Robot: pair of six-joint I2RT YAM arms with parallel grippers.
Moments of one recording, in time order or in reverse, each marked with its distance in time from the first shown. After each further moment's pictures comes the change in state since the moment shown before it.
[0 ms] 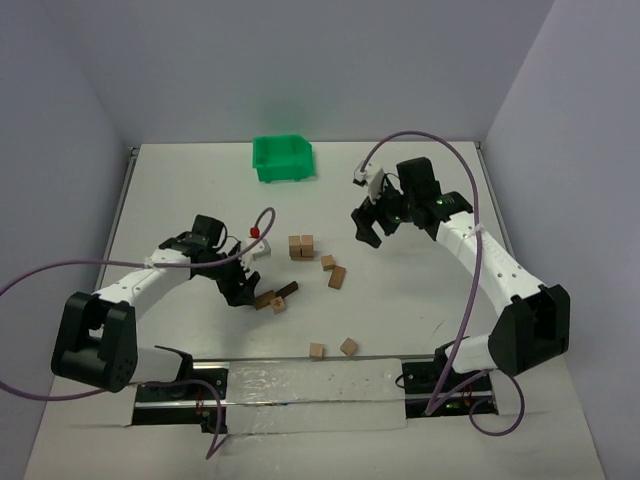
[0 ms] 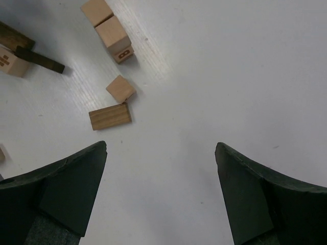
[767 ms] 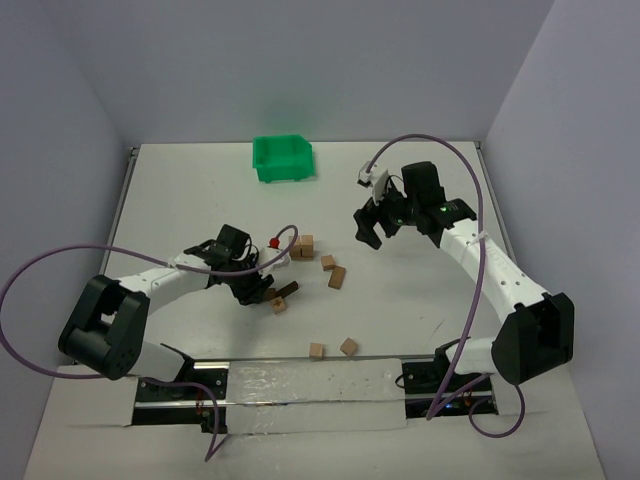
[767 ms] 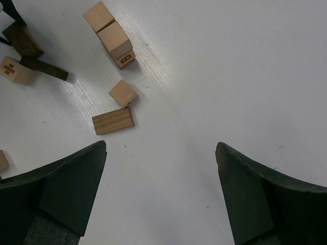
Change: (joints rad) left arm -0.192 0.086 -0.064 0.209 -0.229 -0.121; right arm -0.024 -0.058 -0.082 0.076 -0.021 0.044
